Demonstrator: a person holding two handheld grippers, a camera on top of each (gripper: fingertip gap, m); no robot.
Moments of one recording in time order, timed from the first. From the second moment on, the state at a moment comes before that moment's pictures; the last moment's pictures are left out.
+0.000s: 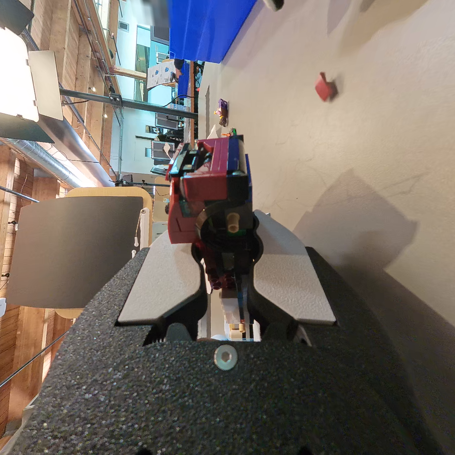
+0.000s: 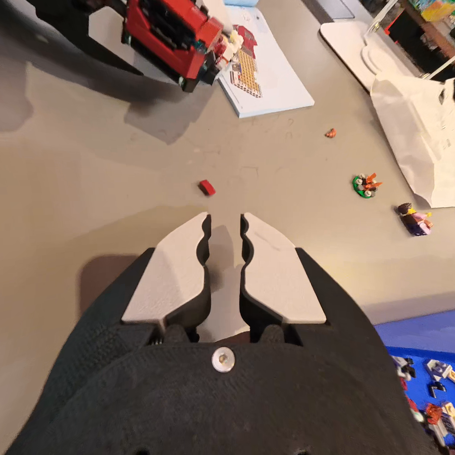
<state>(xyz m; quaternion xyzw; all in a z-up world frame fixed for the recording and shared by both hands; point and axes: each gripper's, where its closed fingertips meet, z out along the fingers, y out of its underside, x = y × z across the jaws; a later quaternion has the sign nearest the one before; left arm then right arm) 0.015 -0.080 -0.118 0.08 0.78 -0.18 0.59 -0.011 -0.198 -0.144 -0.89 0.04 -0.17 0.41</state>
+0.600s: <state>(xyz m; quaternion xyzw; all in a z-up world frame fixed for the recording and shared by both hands) 0.019 -0.078 -0.117 0.08 0.79 -0.17 0.59 -0.014 -0.166 -0.170 -0.93 0.06 -0.10 0.34</state>
